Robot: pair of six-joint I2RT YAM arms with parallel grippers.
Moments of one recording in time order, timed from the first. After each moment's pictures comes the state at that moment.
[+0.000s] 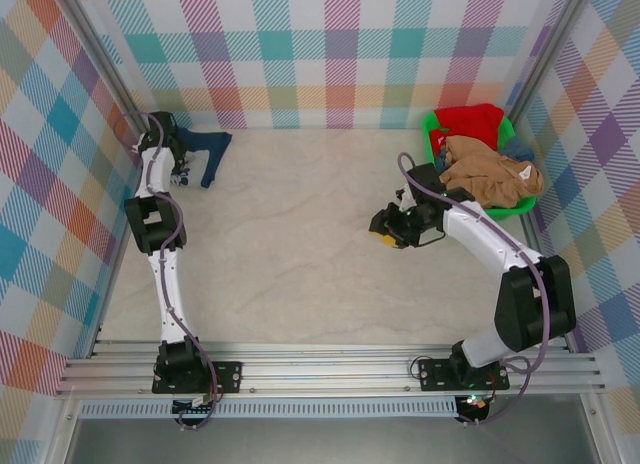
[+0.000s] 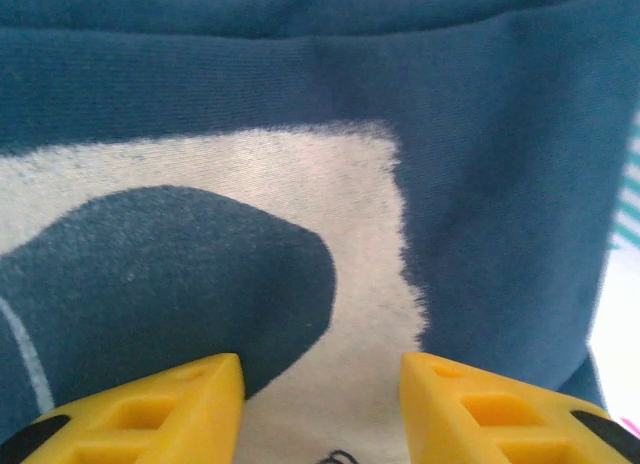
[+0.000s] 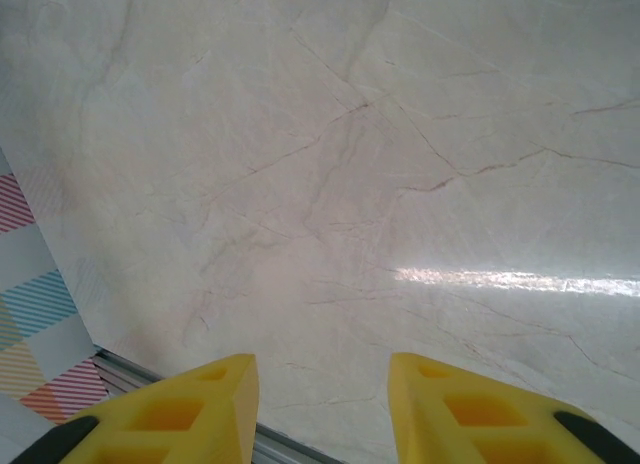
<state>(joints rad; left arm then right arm) 0.23 2.72 2.55 -0.69 -0.11 -1.04 0.34 1.50 1.11 -0.76 -0.50 0.72</state>
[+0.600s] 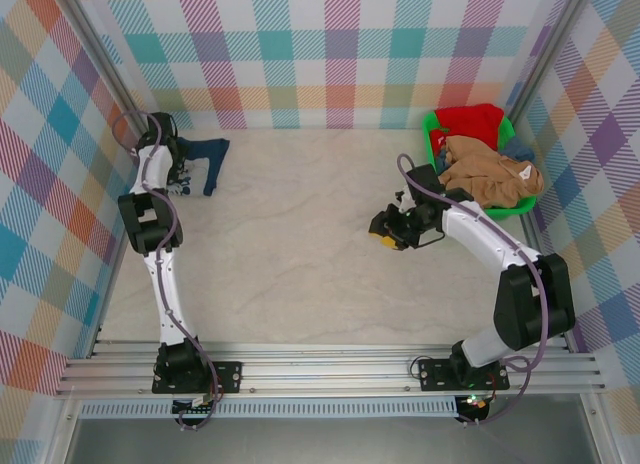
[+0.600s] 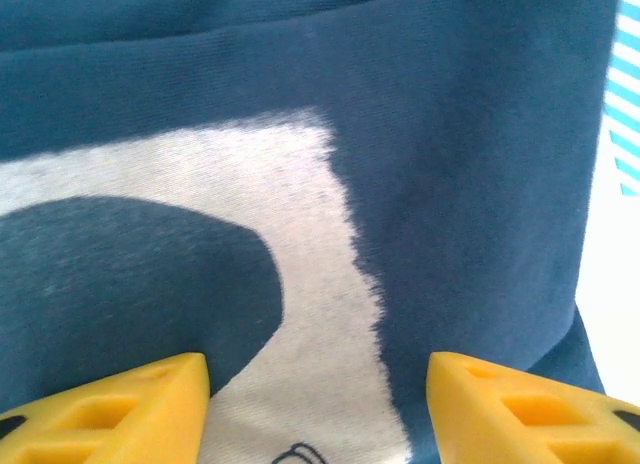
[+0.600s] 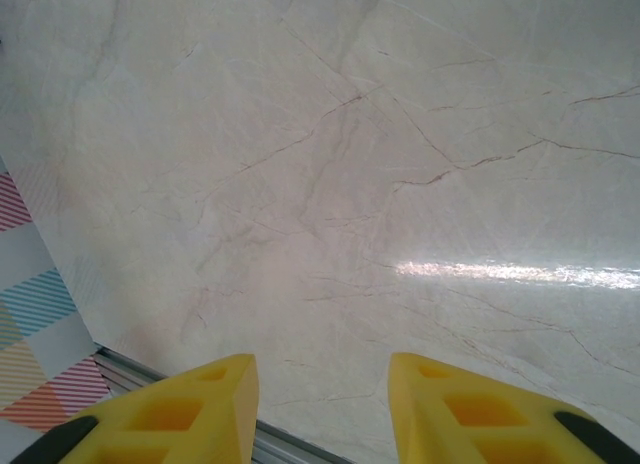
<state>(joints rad) 0.24 2.63 2.43 -0.76 -0.11 -1.00 0.34 1.51 1.11 -0.76 -0.51 0.72</state>
